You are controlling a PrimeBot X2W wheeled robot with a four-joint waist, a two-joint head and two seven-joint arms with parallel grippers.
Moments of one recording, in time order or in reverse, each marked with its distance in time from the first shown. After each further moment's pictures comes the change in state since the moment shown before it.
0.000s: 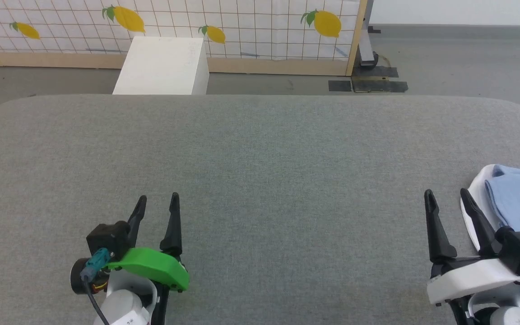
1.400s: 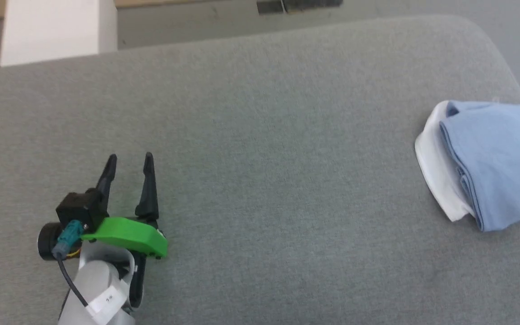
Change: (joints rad) left arm -0.073 0.047 0.050 -0.104 0.057 0.012 0.016; right arm -0.505 -0.193 -0.391 0.463 -0.236 0.000 0.264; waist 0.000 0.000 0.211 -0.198
